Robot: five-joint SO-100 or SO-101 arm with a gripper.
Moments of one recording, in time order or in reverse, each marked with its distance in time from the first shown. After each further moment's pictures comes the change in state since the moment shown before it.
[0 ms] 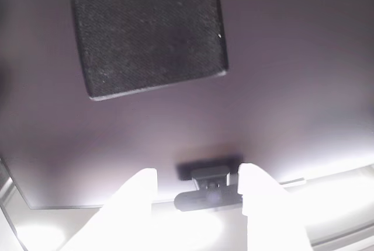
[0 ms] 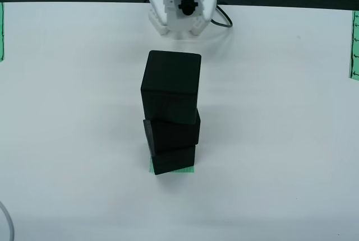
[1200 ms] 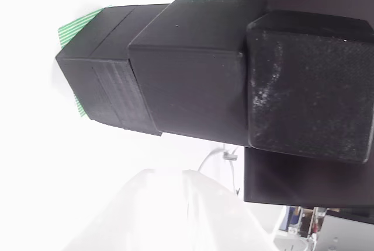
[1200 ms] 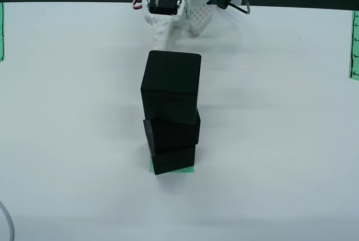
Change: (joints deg) arm 6.3 14.0 16.6 23.1 81.8
